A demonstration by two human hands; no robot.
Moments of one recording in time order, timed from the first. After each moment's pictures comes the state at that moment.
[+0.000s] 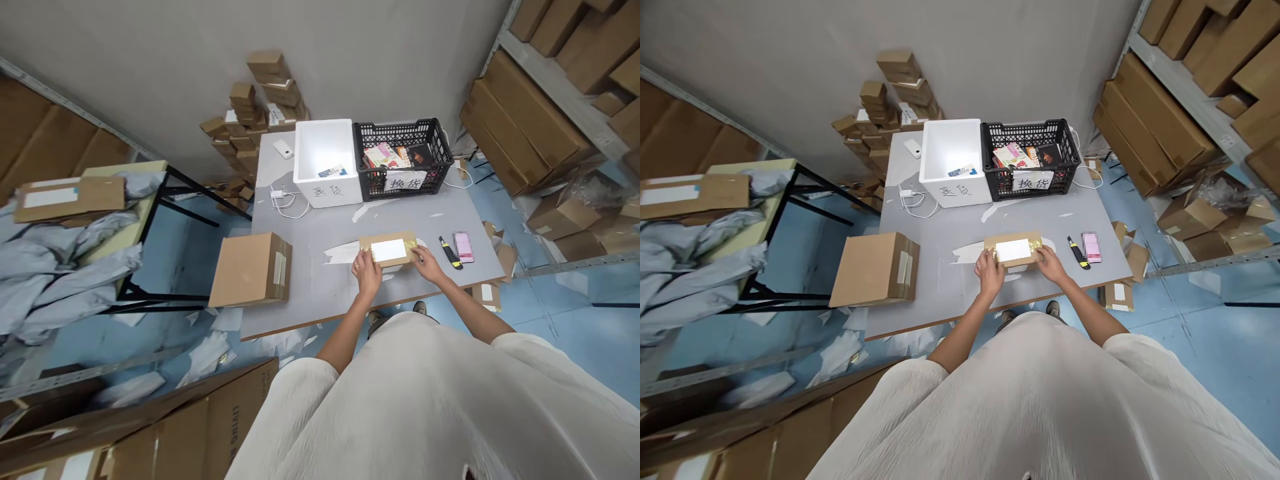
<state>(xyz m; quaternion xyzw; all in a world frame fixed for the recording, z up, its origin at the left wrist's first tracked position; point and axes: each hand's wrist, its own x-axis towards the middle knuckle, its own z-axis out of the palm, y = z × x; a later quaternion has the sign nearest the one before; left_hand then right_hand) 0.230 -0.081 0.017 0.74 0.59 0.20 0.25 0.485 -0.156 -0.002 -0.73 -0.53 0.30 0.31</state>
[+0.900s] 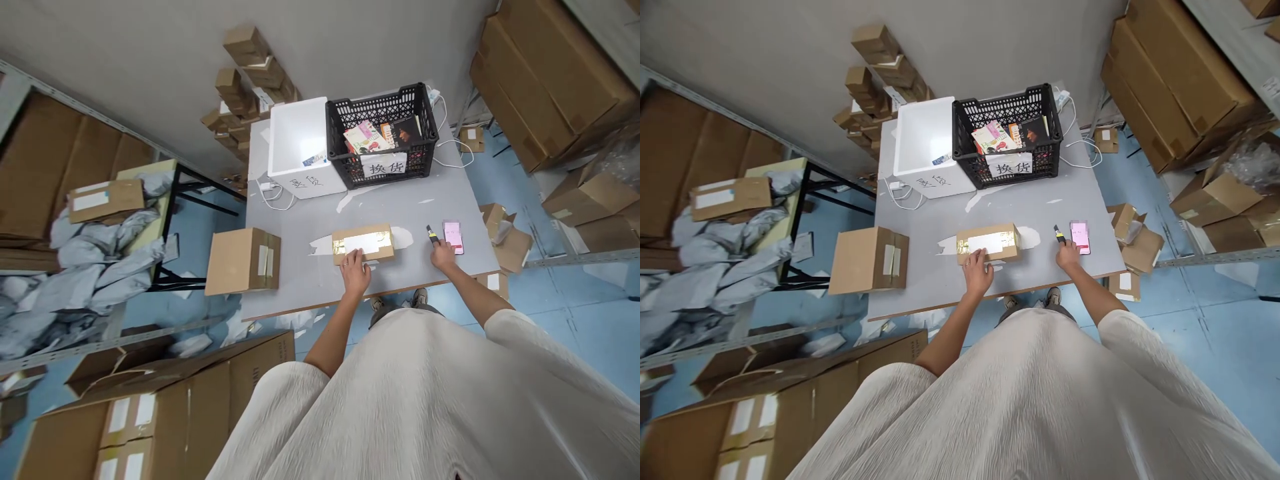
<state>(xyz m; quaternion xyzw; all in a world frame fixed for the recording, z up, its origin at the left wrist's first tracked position) 0.278 -0.112 0.024 0.79 0.59 0.08 0.17 0.621 -0.179 -0.060 -0.83 -0.50 0.24 0.00</state>
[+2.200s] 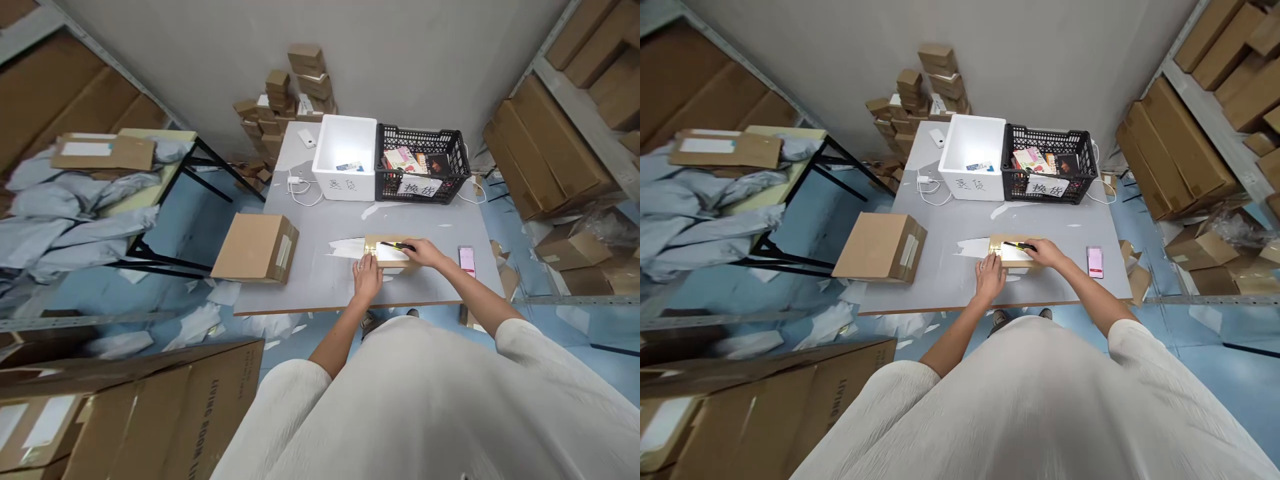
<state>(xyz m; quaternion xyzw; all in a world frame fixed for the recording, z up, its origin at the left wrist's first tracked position) 0.223 -0.101 0.027 0.82 0.55 0.09 0.15 0.481 -0.070 0.112 -0.62 -0.74 0.26 0.08</state>
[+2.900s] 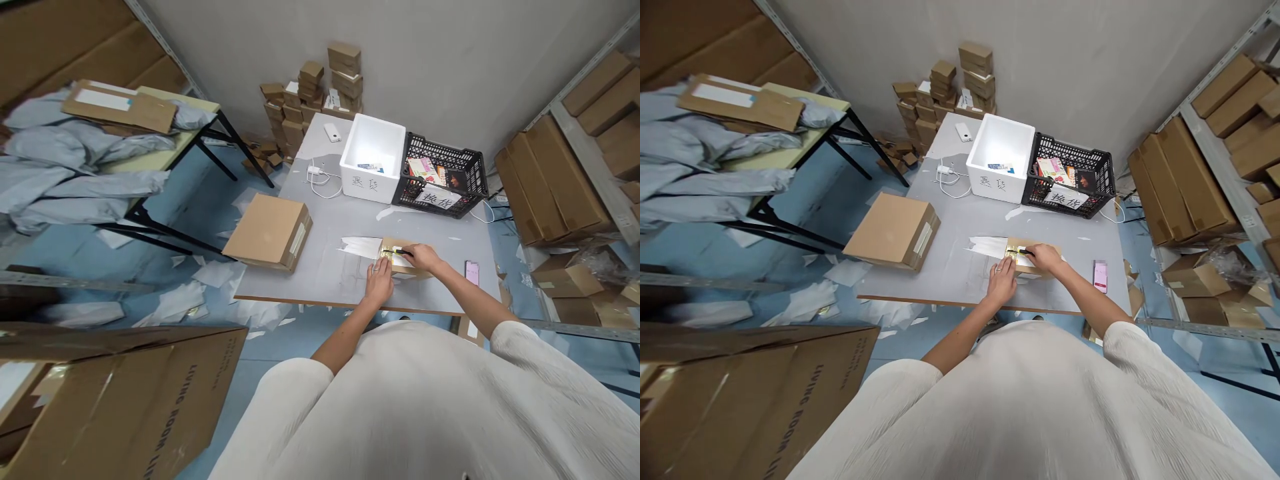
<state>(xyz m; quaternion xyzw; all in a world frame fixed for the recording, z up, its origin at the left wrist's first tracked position) 0.210 -0.109 0.024 0.83 0.51 0.11 0.20 0.408 -0.043 0.137 -0.60 -0.77 0.15 -0.16</state>
